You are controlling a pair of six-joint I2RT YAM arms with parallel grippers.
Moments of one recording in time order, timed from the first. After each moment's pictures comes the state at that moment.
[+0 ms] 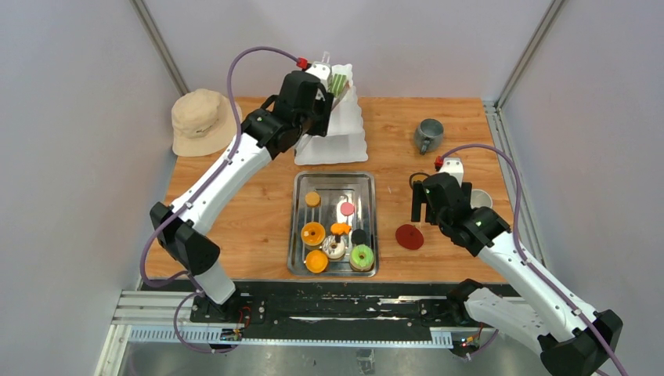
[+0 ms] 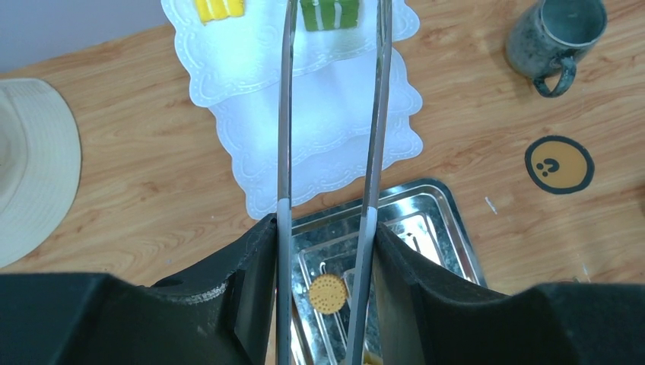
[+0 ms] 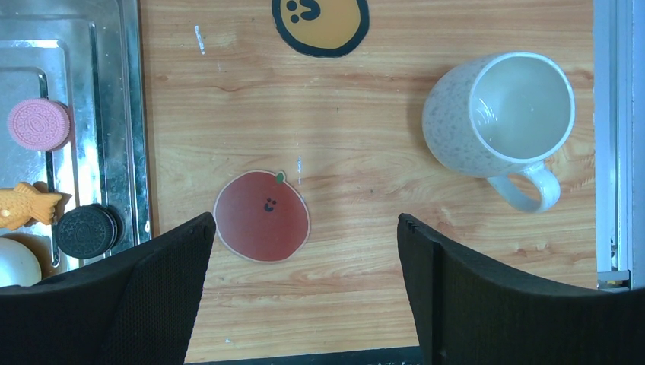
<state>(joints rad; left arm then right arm) -0.63 1.66 1.82 -0.68 -0.28 -0.14 0.59 0.88 0.83 -0.77 0.51 0.39</state>
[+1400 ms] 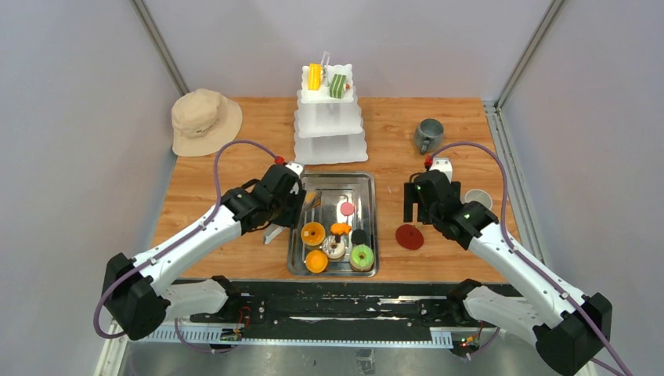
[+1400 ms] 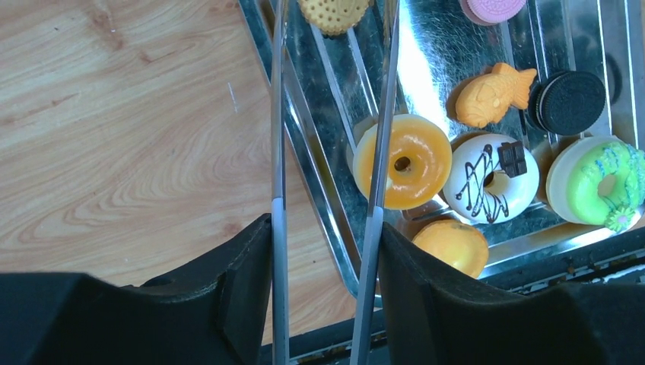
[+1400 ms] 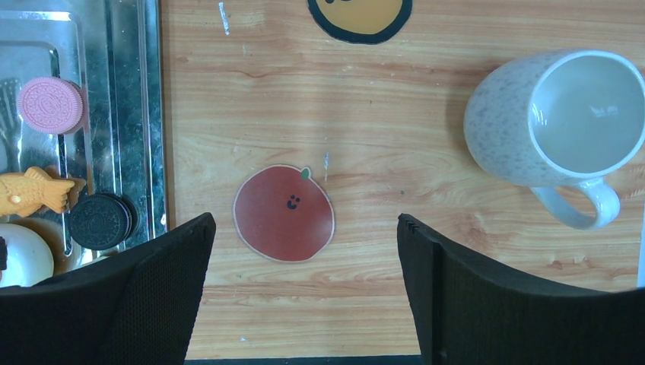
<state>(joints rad) -0.69 1.15 0.91 -0.71 -0.17 -0.32 0.59 0.97 0.82 -0.72 0.44 0.40</state>
